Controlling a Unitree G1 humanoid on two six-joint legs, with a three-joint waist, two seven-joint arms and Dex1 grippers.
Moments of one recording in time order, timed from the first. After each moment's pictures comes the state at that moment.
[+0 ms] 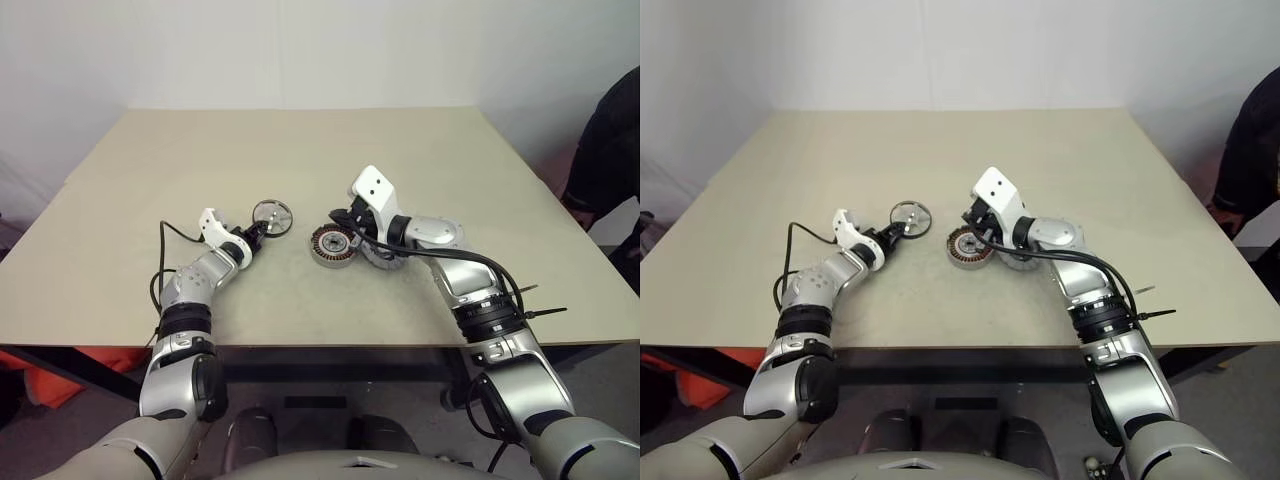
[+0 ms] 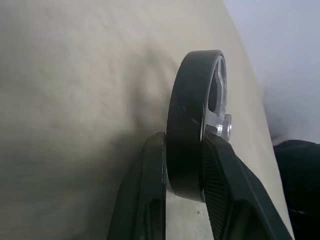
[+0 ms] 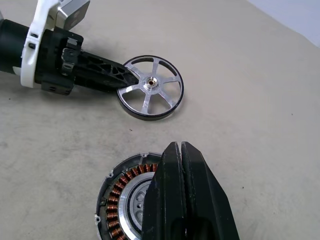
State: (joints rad) left arm -0.65 0.06 0.51 0.61 -0.69 0.68 -0.21; right arm -0.62 -0.34 0.20 0.20 0.04 0.33 0.78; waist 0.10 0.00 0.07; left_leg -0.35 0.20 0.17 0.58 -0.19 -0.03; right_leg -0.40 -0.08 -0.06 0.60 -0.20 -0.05
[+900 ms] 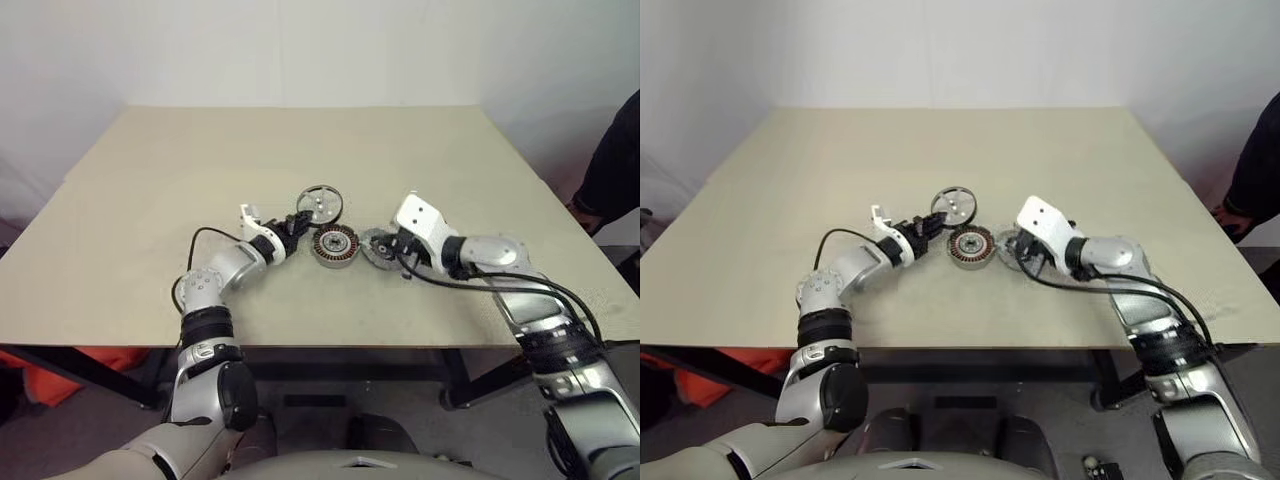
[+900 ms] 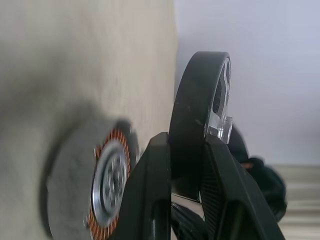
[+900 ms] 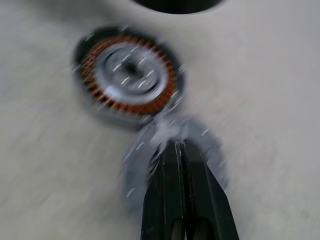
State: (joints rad) left arm -0.64 -0.13 0.61 0.39 -1.12 1.07 0.08; right arm -0.40 -0.65 0.19 -0.04 0.02 0.36 0.88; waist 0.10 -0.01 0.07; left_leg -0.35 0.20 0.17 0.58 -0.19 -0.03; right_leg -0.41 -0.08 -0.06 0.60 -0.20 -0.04
